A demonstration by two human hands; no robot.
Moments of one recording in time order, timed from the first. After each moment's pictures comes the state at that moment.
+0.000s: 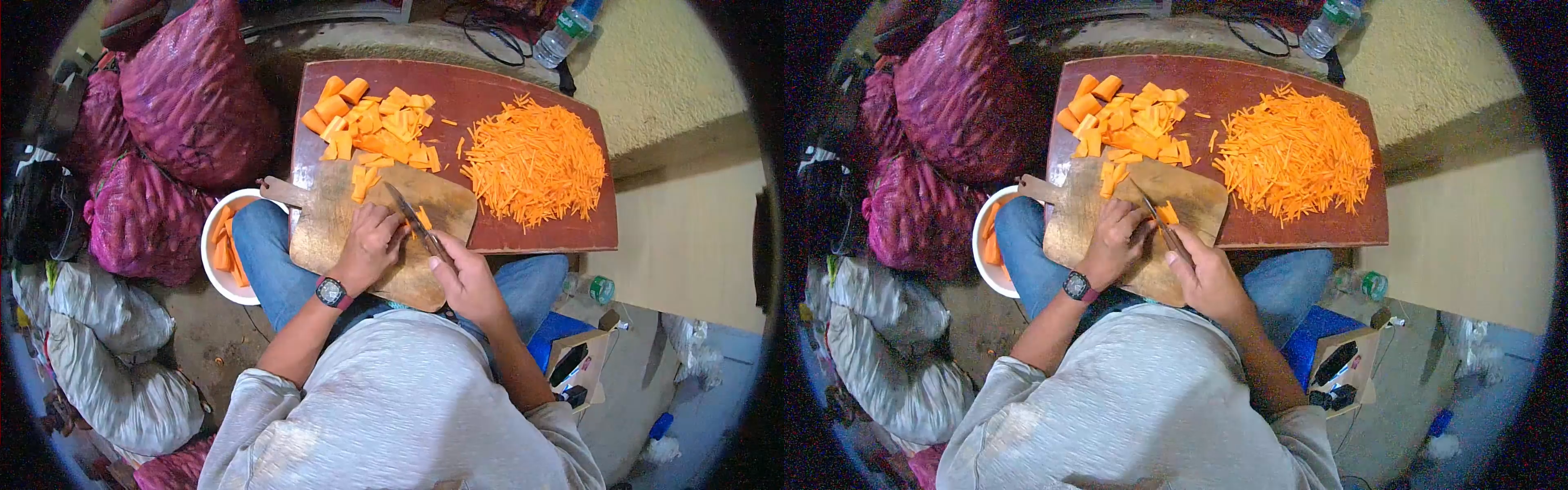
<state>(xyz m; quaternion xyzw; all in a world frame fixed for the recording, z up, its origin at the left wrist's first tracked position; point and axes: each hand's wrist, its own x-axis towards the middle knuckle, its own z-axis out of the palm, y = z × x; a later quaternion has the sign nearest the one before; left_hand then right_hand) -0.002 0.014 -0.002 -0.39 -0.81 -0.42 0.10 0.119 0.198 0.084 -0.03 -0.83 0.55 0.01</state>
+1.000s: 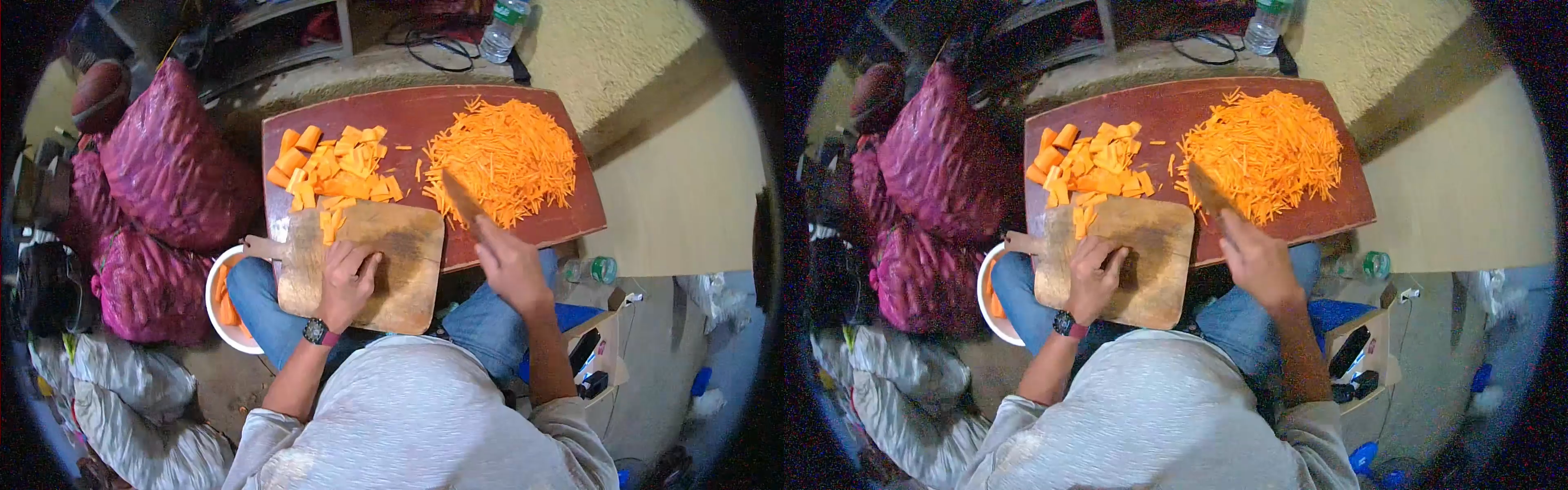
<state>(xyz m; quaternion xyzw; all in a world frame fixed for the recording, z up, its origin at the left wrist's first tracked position) -0.003 0.024 0.025 -0.35 -0.82 -0.44 0.09 0.139 0.309 0.086 -0.07 -0.94 0.26 0.19</state>
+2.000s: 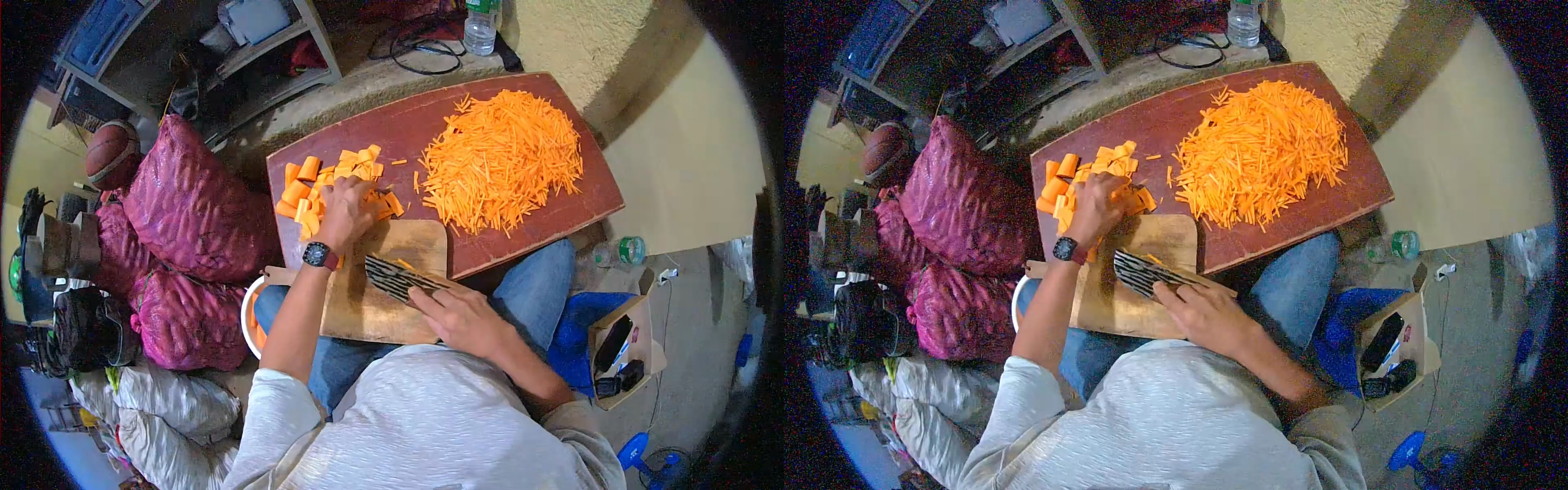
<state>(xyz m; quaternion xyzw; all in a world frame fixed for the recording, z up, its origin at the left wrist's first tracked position) -0.155 0.086 0.018 -0.46 -0.85 -0.25 0.06 0.150 0.223 0.064 0.09 -0.95 0.28 0.13</state>
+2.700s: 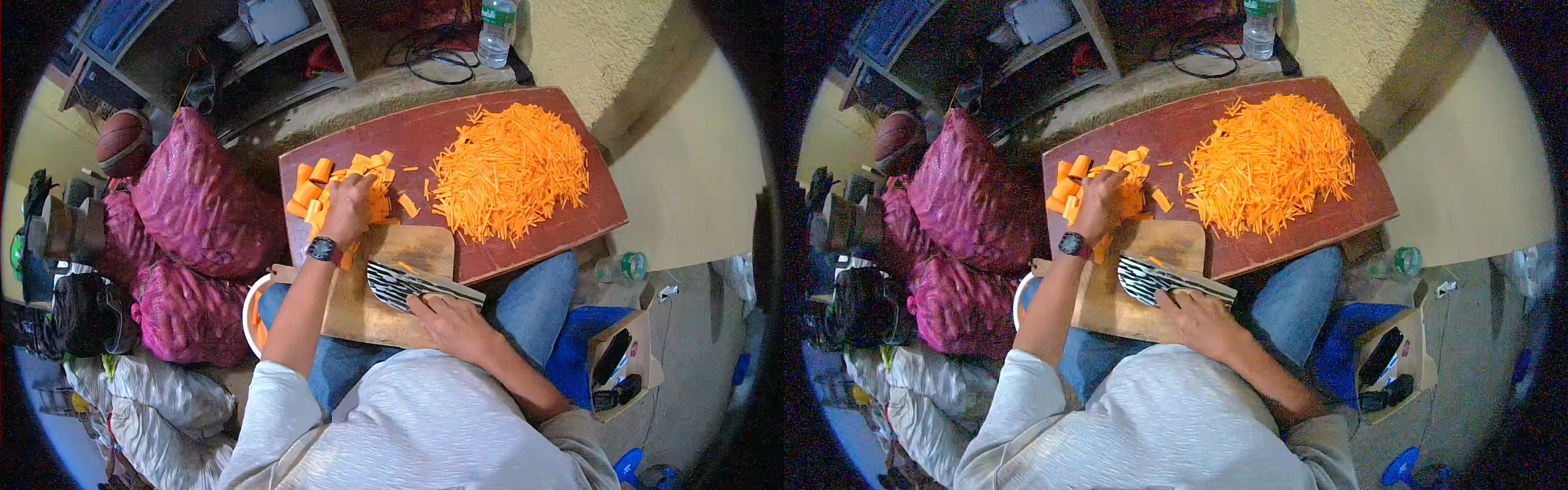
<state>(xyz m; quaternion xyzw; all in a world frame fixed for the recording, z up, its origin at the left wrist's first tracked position) -0.178 0.080 0.007 -0.47 -0.85 -0.25 0.07 0.148 0.205 0.041 0.09 -0.97 0.25 0.03</state>
